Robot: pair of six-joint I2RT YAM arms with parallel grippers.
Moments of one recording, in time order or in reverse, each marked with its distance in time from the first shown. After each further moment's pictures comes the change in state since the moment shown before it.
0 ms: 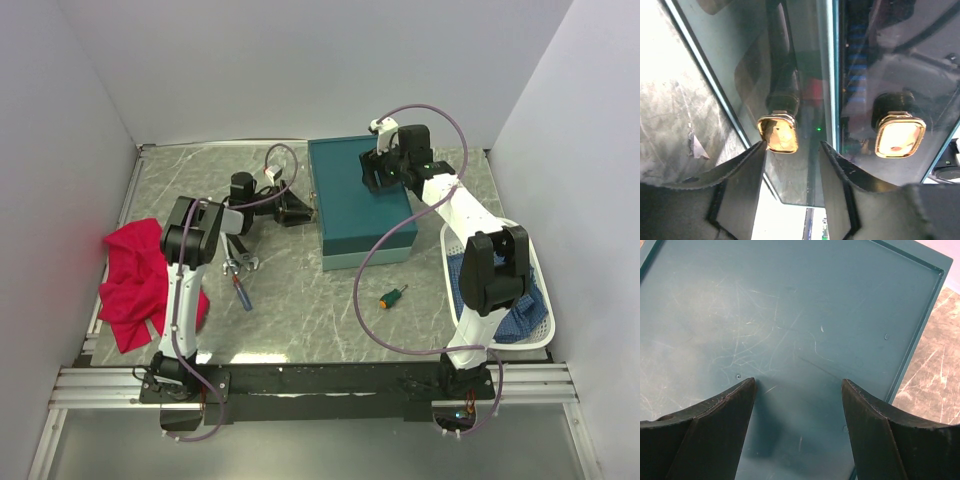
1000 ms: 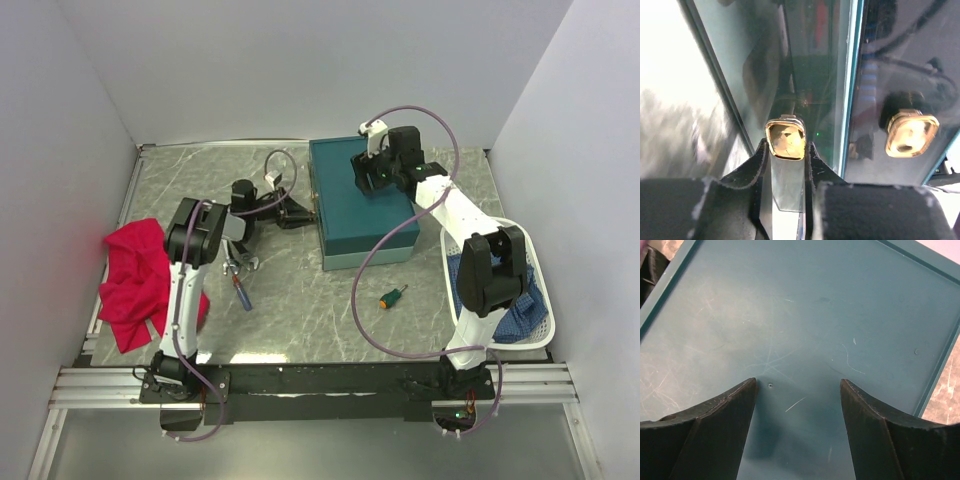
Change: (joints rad) left arm -0.004 0.054 -0.036 0.202 -0.030 -0.156; right arm 0.048 0.000 0.000 0.001 0.019 -0.014
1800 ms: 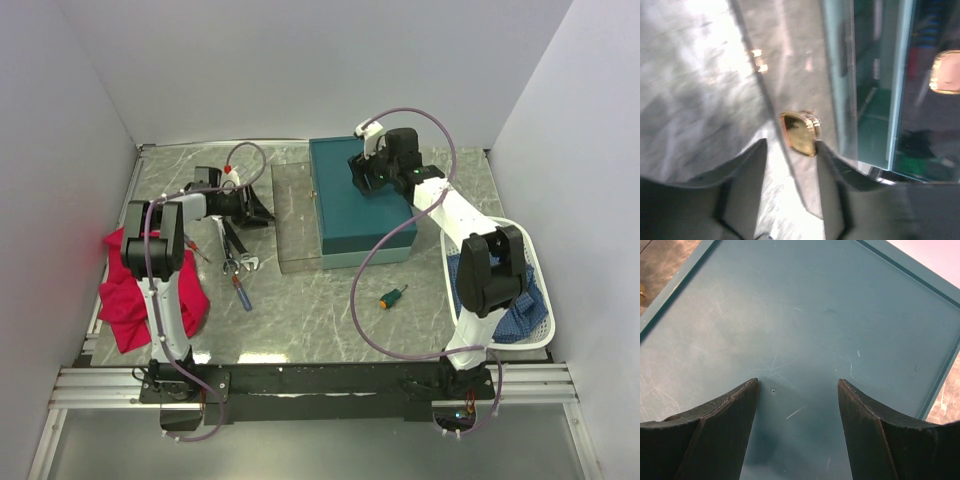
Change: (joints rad) left arm 0.198 -0.318 -0.001 -1.087 -0.169 0.902; right arm 0.011 -0.001 -0.031 0.071 -0.014 -0.052
